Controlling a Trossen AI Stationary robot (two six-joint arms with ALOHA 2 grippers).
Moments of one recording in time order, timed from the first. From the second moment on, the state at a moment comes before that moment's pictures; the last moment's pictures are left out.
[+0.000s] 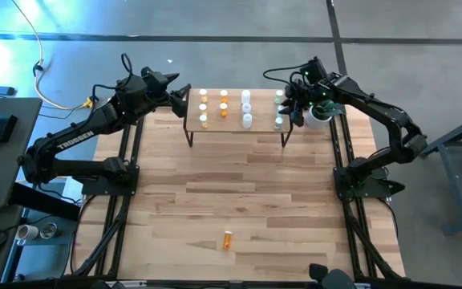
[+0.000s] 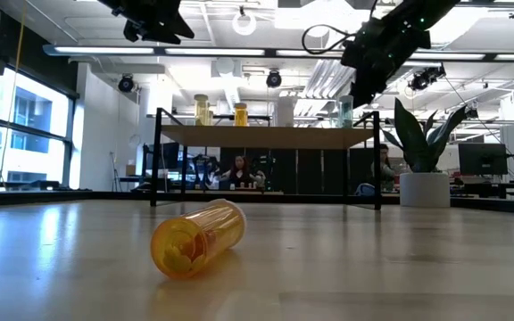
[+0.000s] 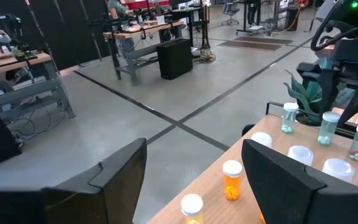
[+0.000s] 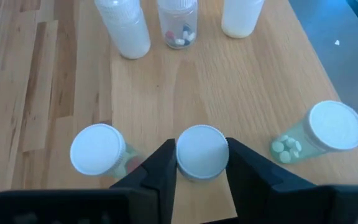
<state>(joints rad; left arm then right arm) 0.70 1.00 0.96 -0.12 -0.25 0.08 -0.87 1.41 1.21 -0.74 -0.50 -0.55</state>
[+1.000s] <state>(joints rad) 0.70 1.00 0.96 -0.12 -0.25 0.08 -0.83 1.41 1.21 -0.69 -0.40 -0.55</state>
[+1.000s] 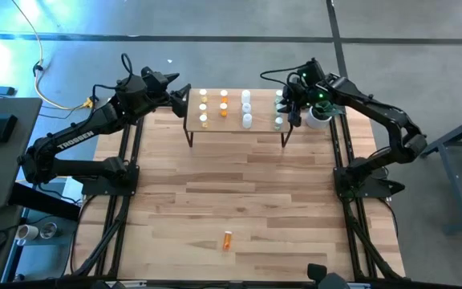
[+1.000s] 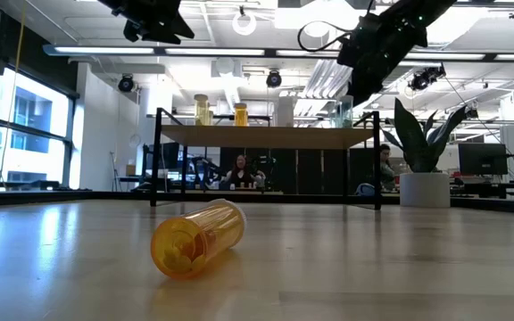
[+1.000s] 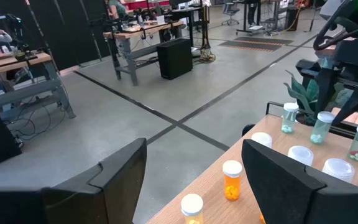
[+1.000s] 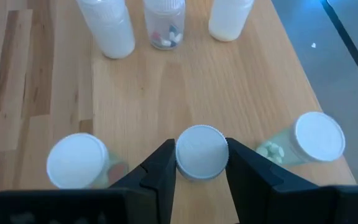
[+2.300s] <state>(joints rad) 0.70 1.00 0.96 -0.12 -0.25 0.08 -0.83 1.41 1.21 -0.69 -0.37 -0.53</state>
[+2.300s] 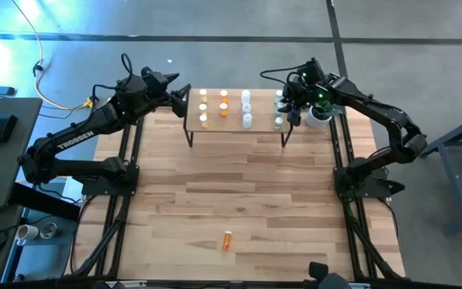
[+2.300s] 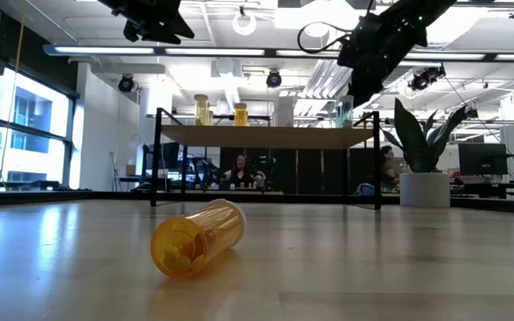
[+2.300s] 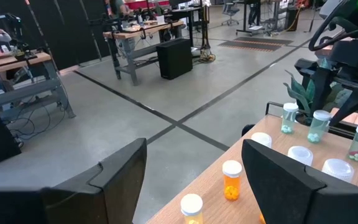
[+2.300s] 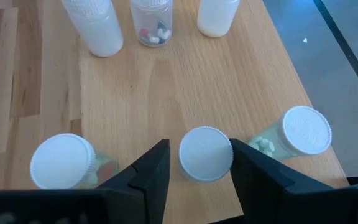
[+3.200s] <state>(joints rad) 0.70 1.00 0.96 -0.12 -0.25 0.08 -0.83 1.41 1.21 -0.66 -0.36 -0.50</state>
